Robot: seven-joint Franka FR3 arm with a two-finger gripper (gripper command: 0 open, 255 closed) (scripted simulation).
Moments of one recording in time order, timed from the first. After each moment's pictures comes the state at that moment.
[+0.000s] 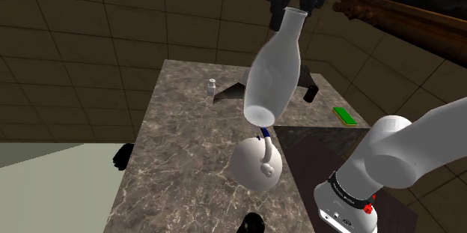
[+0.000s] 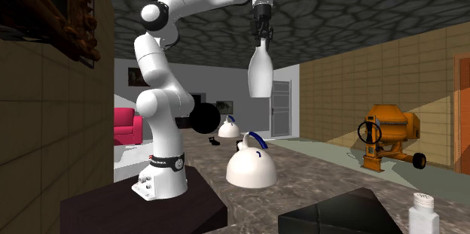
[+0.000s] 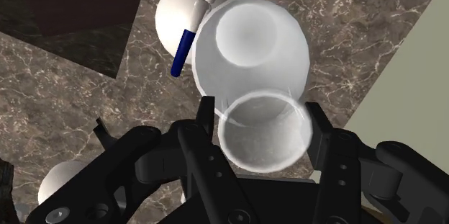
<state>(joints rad) 0.15 -0.44 0.39 -1.65 0.20 1.24 0.78</state>
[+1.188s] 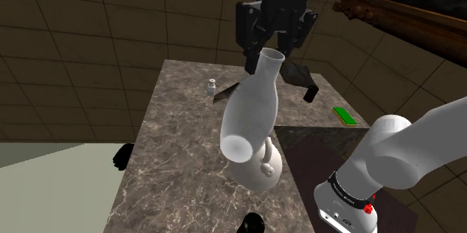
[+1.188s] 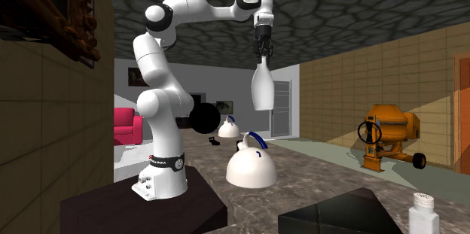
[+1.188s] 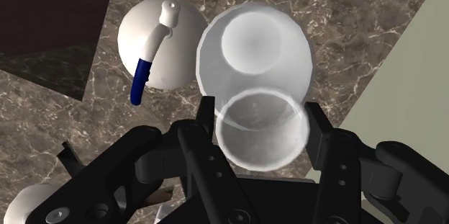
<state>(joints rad) 0.19 -0.44 0.52 -1.78 0.25 1.40 0.92</state>
